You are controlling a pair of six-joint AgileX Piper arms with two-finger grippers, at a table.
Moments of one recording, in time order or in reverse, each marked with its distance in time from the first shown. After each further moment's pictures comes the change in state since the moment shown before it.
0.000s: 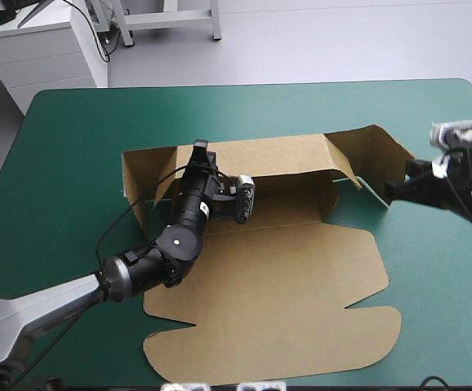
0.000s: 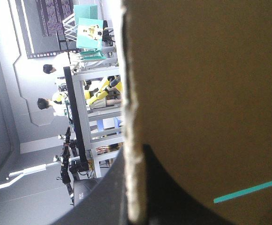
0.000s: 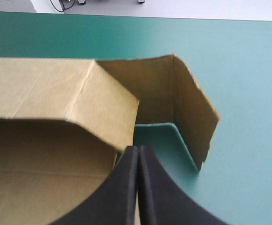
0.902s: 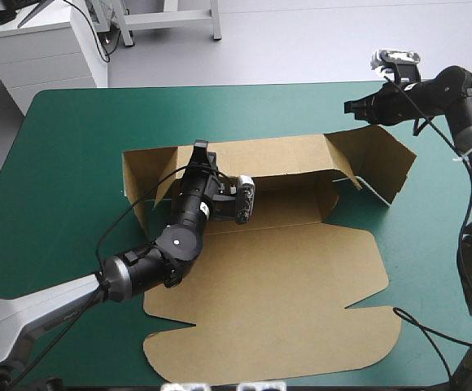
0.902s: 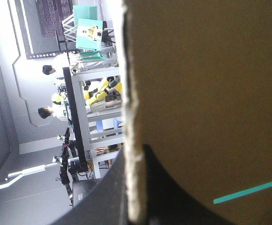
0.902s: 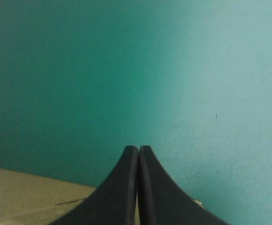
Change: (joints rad) left arm 0.000 0.000 0.000 0.000 -0.004 -0.002; right arm 0.000 0.871 -0.655 0.172 0.135 -0.081
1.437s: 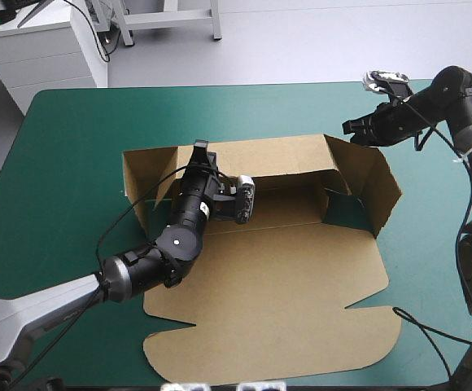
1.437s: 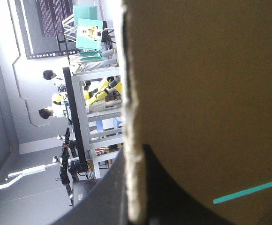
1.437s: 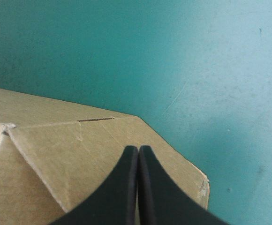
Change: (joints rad) left arm 0.000 0.000 0.000 0.000 -0.001 0.000; right arm 0.000 0.008 -0.005 -0.022 0.265 0.033
